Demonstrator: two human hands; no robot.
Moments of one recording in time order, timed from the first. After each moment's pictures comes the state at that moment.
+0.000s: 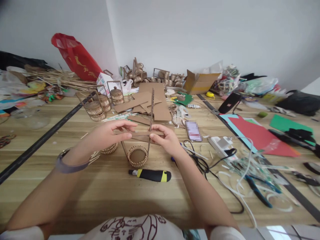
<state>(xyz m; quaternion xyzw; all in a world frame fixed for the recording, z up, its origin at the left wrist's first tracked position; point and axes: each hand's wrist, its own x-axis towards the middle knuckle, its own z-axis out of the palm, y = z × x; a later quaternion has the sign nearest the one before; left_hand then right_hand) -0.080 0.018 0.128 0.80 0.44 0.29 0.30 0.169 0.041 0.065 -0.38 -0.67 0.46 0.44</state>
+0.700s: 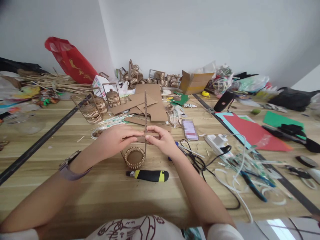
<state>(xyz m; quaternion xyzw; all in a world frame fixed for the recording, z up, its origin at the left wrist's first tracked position) -0.051 0.018 0.117 0.90 0.37 0.23 0.05 0.168 0.036 0.066 -0.37 -0.65 0.48 0.45</state>
